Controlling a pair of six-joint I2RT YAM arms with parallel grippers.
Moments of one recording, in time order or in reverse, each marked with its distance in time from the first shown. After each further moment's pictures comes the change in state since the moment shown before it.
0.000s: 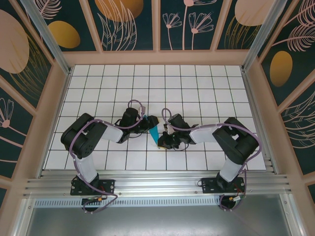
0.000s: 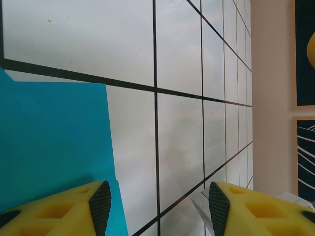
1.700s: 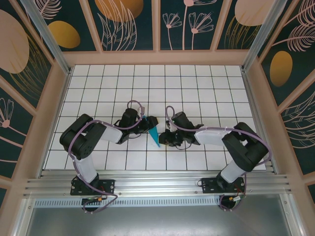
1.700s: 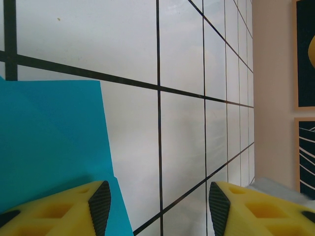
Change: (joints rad) left arm 0.000 -0.017 -0.017 -0.001 -0.011 0.000; right arm -0.023 -0.134 -0.025 -0.001 0.033 -0.029
